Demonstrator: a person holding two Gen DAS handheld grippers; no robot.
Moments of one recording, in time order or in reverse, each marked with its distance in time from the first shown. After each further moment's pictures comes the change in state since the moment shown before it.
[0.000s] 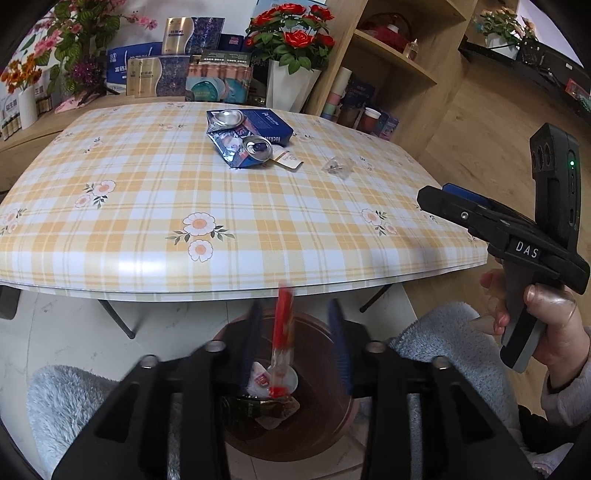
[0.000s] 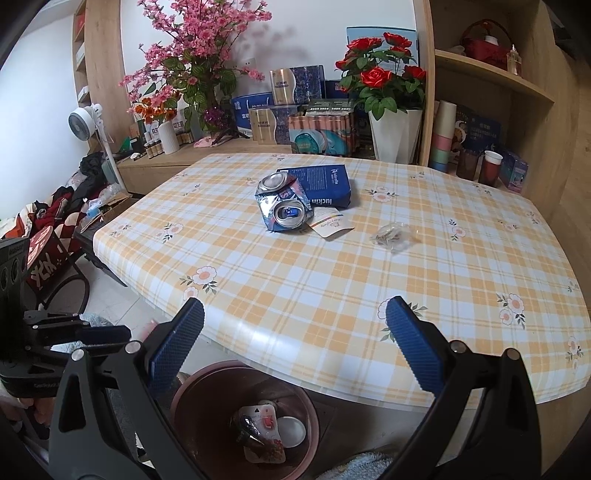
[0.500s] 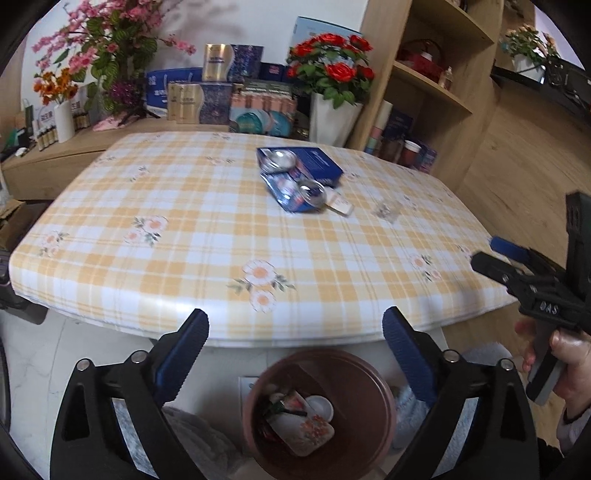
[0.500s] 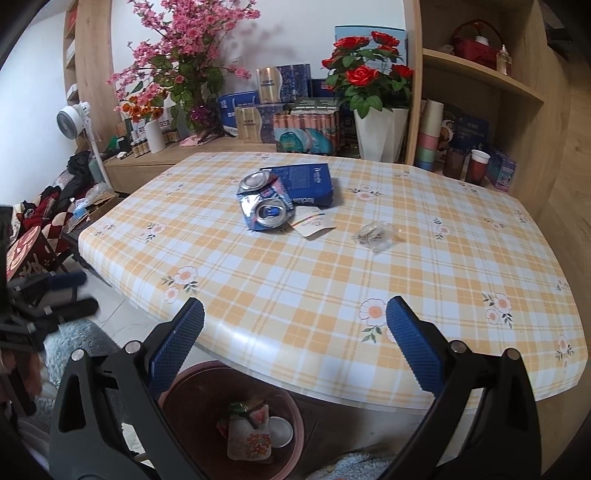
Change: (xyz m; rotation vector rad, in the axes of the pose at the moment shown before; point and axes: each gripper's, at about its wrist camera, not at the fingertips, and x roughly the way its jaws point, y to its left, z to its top) left arm -0.014 0.033 0.036 -0.043 -0.110 0.161; right arm 0.004 -0.013 0.000 0.016 -0.004 -0.068
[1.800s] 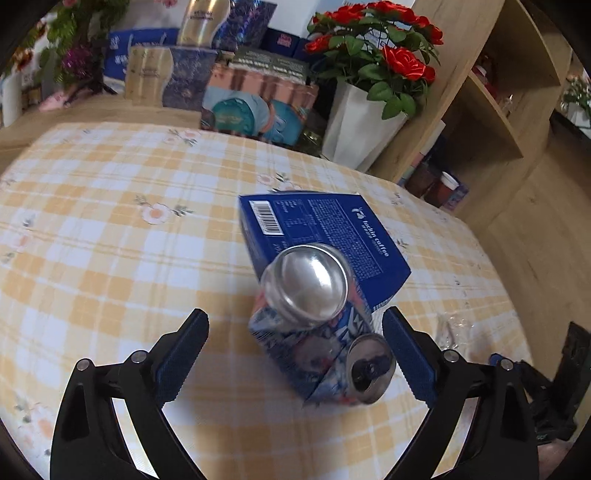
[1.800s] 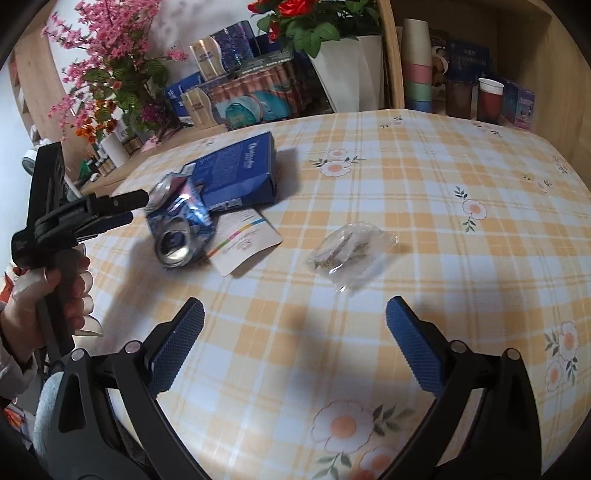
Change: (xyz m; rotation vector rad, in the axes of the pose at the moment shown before) left arm 0.248 0.044 0.172 -0.106 0.083 -0.153; right arm 0.172 -0.091 0.049 0.188 0.153 0.051
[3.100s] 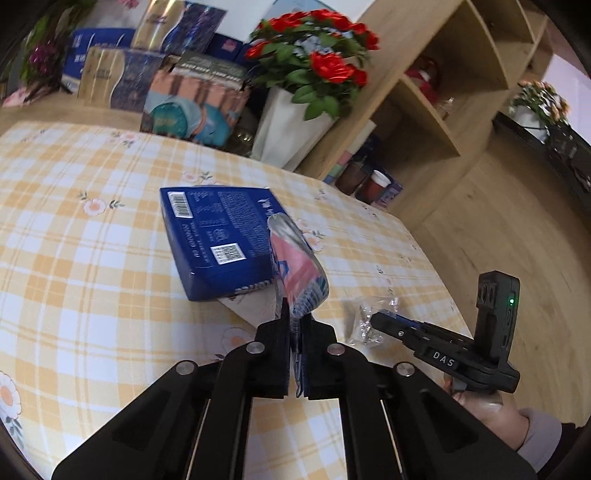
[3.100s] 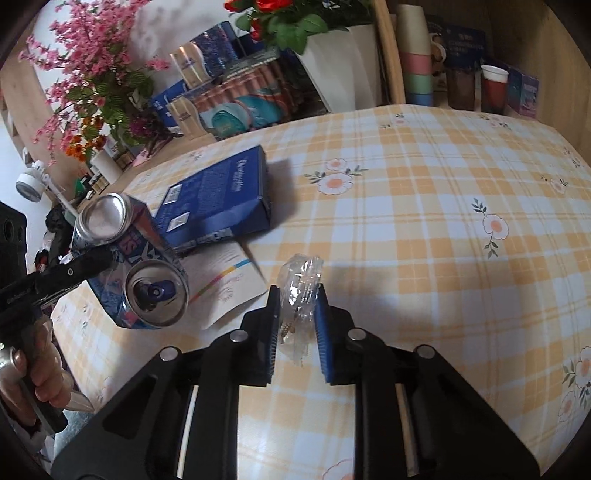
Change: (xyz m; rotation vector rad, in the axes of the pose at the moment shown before) left arm -0.042 -0.044 -0.021 0.036 -0.026 -0.221; right arm 0.019 0.001 0.029 0.063 -0.007 0.043
